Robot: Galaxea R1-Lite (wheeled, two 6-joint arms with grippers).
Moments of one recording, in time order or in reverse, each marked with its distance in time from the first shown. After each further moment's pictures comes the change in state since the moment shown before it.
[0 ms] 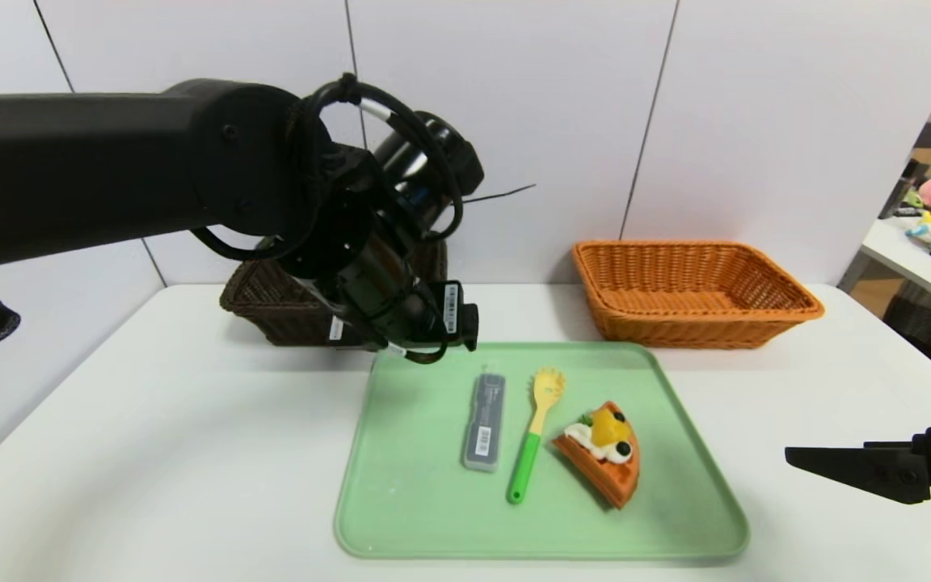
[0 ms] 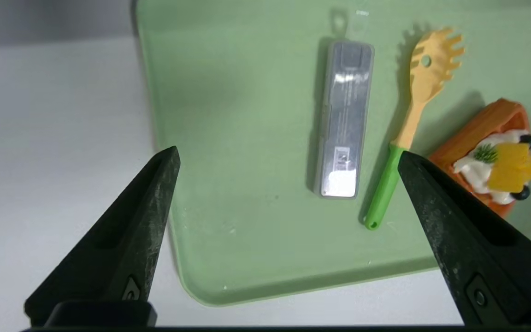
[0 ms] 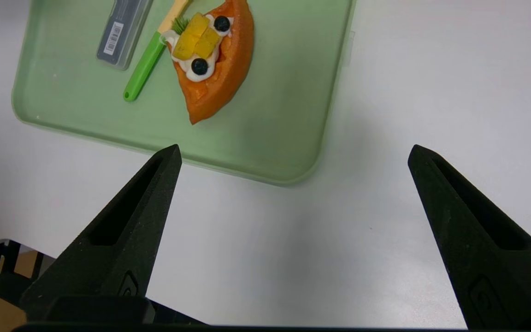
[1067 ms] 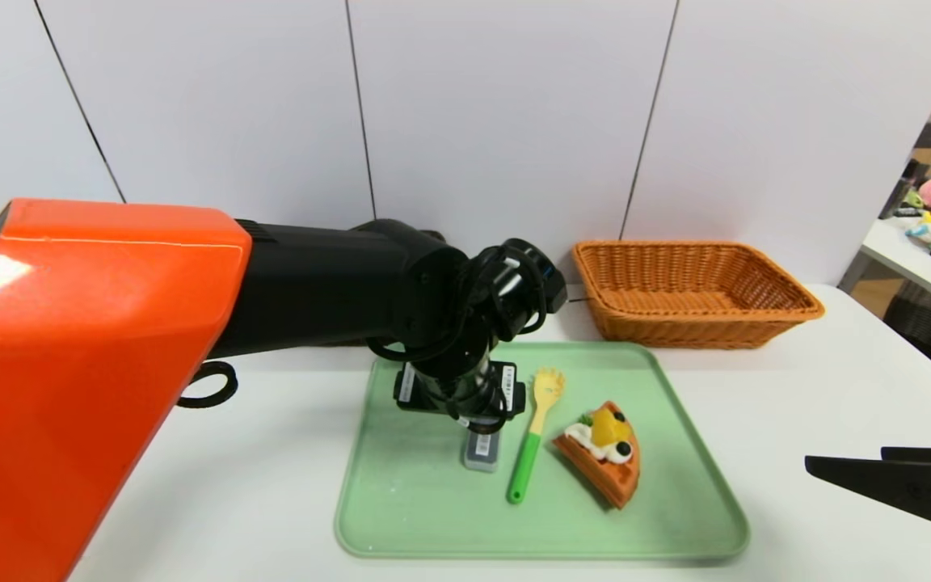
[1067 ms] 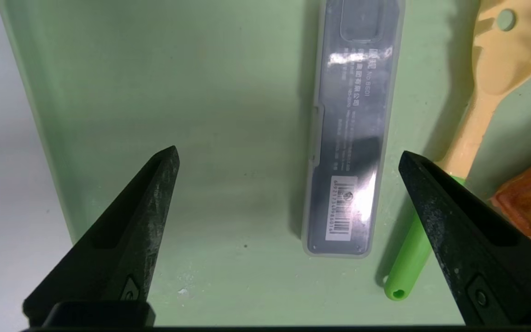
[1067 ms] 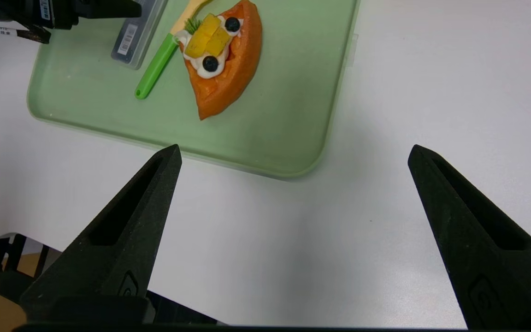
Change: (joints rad) left arm -0.091 0.205 0.036 -0.109 0.090 -0.024; right arm 0.000 -0.064 0.021 0.001 0.007 -0.001
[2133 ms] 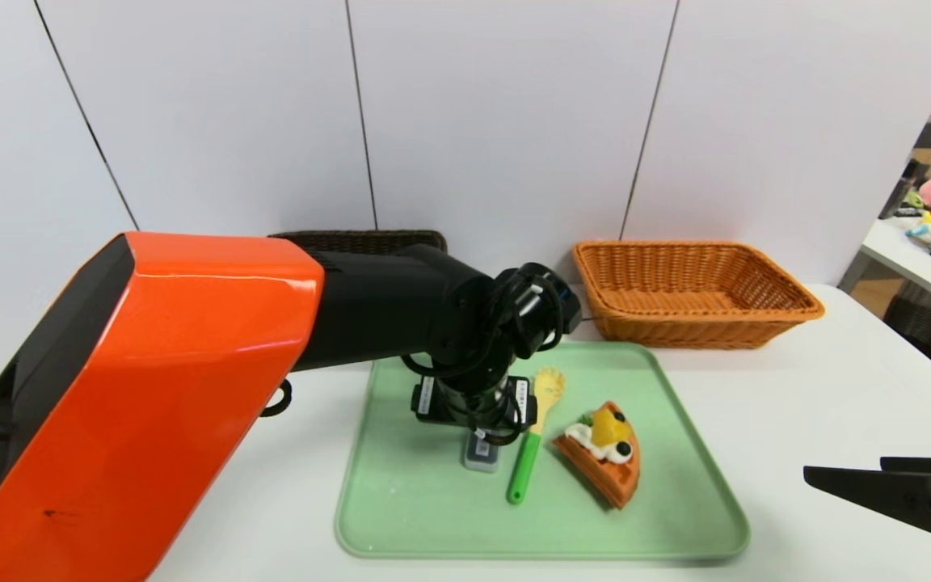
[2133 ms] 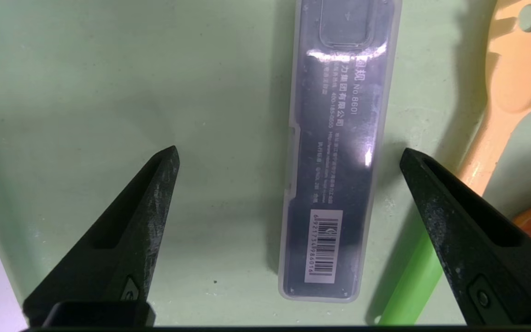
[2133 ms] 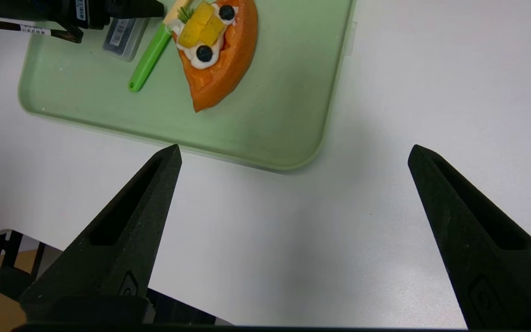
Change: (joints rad) left arm -0.011 0.087 -0.053 -0.002 -0.003 -0.014; right arm 0.000 -0.001 0.021 -0.002 -0.002 0.001
